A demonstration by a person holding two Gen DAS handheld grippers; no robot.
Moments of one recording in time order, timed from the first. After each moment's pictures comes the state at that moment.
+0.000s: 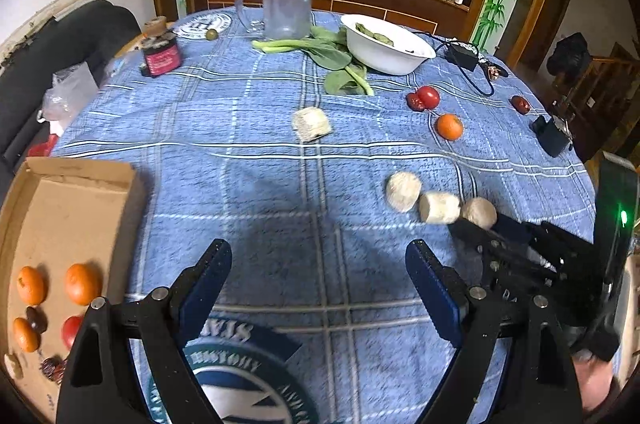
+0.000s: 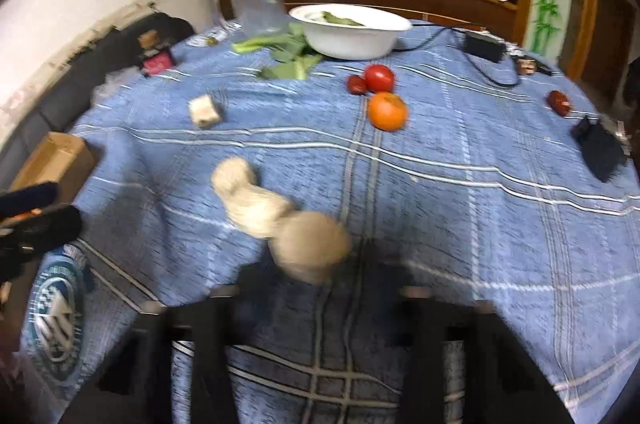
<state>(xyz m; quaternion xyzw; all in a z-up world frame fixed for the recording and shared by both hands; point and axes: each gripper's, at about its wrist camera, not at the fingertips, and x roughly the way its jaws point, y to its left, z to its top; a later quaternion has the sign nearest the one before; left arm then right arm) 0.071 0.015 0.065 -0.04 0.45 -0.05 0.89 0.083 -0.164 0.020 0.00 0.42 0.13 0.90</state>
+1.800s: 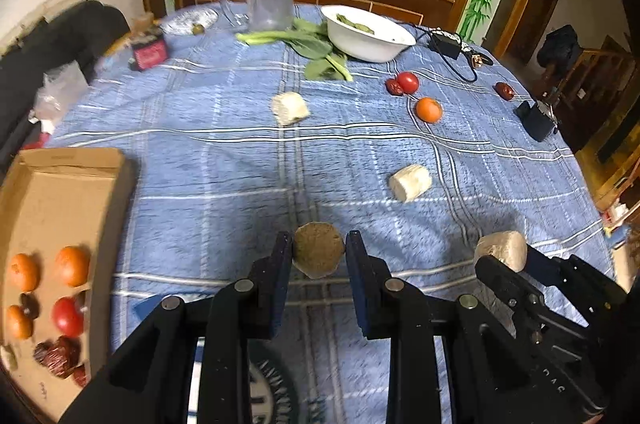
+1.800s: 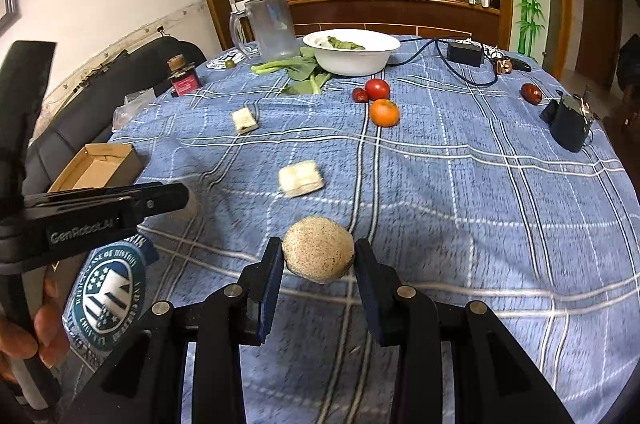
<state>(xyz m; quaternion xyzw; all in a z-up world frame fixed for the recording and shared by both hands) 0.044 0.007 0.068 -0.02 0.45 -0.06 0.89 0.006 -0.161 0.050 0.04 0.40 0.14 0.91</state>
